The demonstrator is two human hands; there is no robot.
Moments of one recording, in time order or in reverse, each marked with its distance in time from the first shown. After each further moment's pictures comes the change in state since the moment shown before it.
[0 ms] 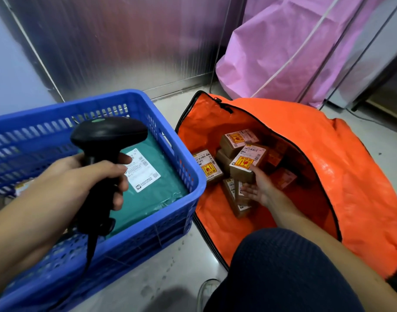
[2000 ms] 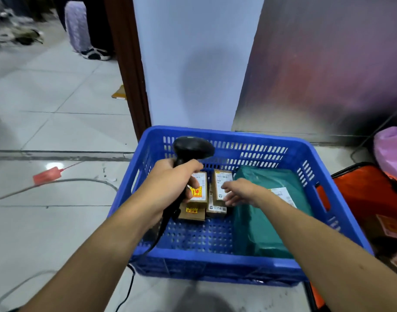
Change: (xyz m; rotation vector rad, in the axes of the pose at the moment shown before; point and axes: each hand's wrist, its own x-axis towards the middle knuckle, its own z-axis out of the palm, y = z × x) left_hand -0.104 0.006 -0.200 -0.132 0.523 -0.075; right_hand -0.189 0.016 0.407 -1.131 -0.692 -0.338
